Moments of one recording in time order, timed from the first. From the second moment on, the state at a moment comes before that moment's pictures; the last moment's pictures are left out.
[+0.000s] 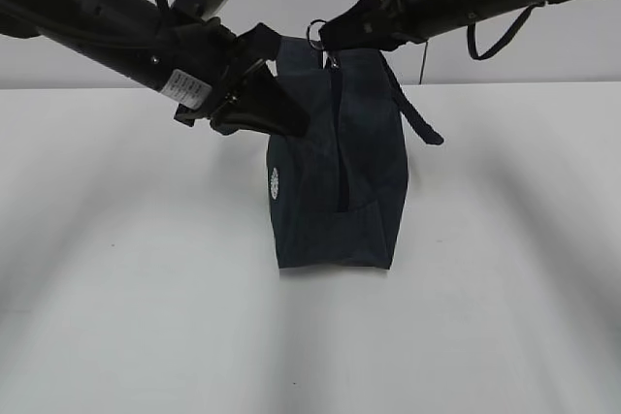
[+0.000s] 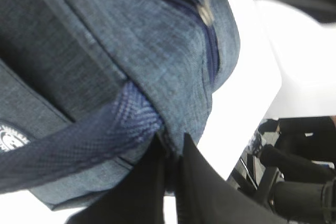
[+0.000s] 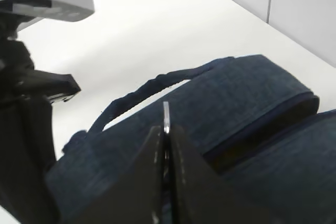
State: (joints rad) left arm -0.35 1.85 -1.40 -1.03 0.98 0.63; right arm 0.17 1.90 -1.53 1.18 0.89 -1.46
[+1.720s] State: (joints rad) left arm -0.22 1.66 -1.40 -0.99 1.06 0.39; right arm 0.10 2.49 -2.26 1.03 1.07 -1.12
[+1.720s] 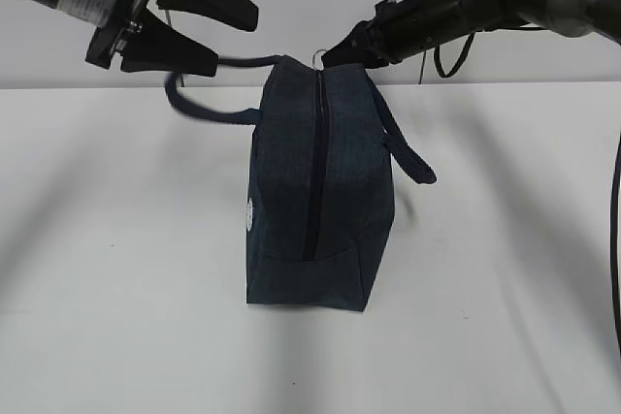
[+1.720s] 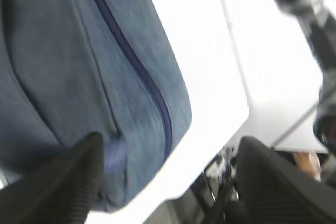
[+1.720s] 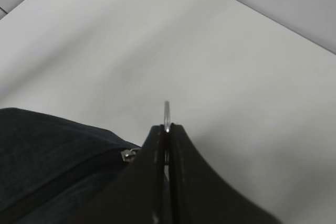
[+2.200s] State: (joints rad) left arm -0.22 1.76 -1.67 -0.97 0.94 0.39; right arm 0.09 2.49 -2.26 1.02 1.09 -1.12
